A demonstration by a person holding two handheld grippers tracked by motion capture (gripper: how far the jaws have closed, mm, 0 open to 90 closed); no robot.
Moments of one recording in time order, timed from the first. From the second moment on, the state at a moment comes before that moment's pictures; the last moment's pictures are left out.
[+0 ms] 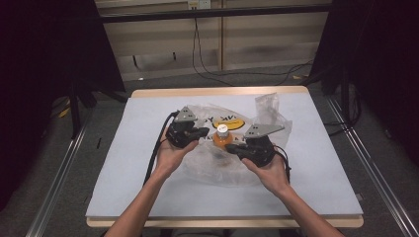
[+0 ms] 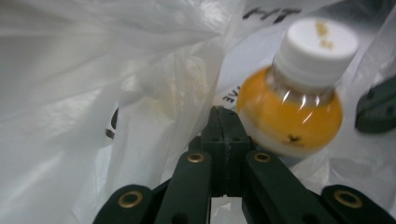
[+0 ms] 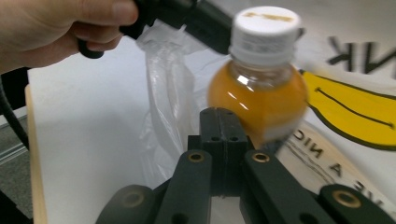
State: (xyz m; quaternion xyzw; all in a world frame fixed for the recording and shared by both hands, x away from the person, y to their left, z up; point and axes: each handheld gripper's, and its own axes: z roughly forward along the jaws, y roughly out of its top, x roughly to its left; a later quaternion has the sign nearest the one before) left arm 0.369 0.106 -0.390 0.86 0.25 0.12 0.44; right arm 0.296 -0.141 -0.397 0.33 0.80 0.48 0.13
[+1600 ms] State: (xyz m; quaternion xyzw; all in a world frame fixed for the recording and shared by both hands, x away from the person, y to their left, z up) left arm 0.354 0.136 -0.465 0.93 0.21 -0.01 0.30; right arm 0.319 -0.227 -0.466 0.35 0.89 0.29 0.00
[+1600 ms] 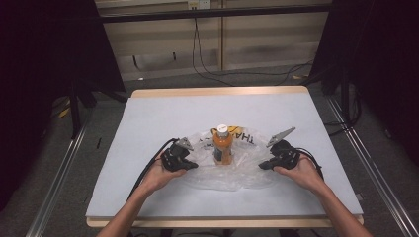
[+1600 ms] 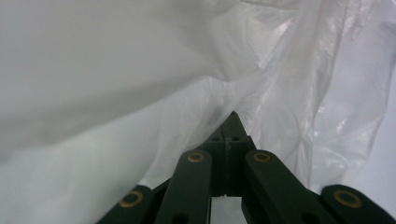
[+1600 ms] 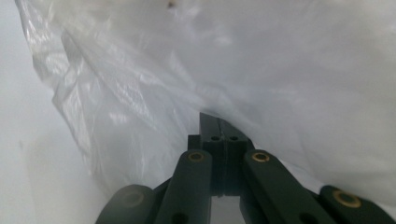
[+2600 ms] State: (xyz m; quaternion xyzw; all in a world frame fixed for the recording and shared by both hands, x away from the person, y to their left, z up) left arm 0.314 0.163 -0.437 0.91 0.18 -0.02 0.38; right arm 0.279 -0.251 -0.446 0.33 0.86 0.38 0.03
